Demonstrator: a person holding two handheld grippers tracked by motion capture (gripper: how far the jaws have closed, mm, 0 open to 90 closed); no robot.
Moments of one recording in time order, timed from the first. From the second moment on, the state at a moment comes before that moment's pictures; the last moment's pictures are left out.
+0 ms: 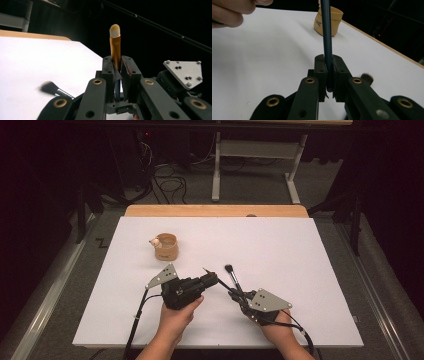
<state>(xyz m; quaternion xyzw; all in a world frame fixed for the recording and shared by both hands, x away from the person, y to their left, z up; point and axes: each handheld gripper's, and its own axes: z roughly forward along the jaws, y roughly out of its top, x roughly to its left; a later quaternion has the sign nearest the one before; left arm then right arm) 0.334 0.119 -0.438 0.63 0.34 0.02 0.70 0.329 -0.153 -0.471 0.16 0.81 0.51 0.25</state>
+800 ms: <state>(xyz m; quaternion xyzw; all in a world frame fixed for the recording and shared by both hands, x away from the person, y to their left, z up) 0.330 0.119 -0.436 0.64 0.33 0.05 0.69 0.330 -0.154 -0.472 0.17 0.81 0.51 0.24</state>
